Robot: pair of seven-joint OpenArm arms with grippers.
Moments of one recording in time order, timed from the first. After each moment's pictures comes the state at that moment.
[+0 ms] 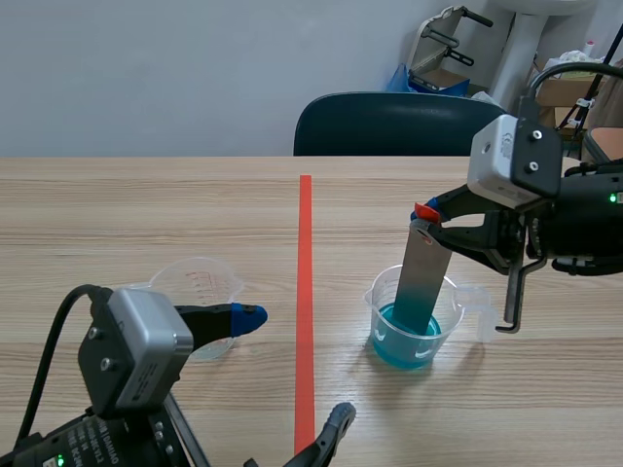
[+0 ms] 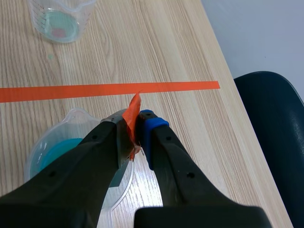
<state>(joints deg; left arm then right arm) 24.5 -33.7 34.4 98.8 -11.0 -13.3 -25.1 0.8 41.2 -16.0 91.1 -13.0 44.6 22.4</state>
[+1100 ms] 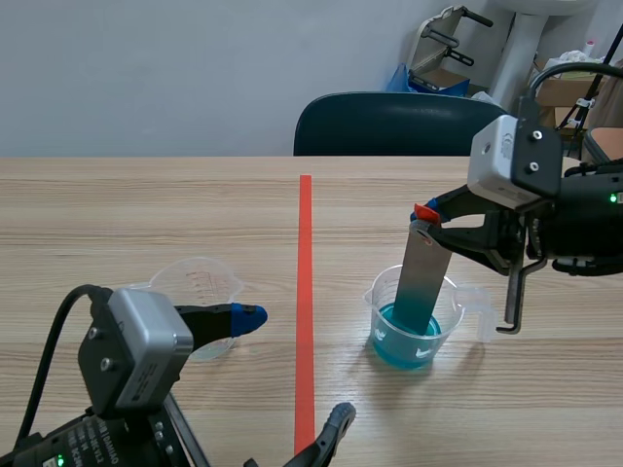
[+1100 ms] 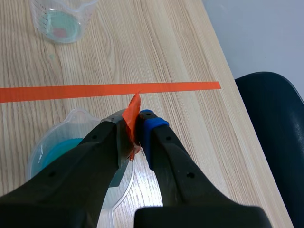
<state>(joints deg) 24.5 -33.7 34.4 98.8 -11.0 -13.3 -25.1 0.8 41.3 -16.0 91.3 -13.2 44.6 22.4</state>
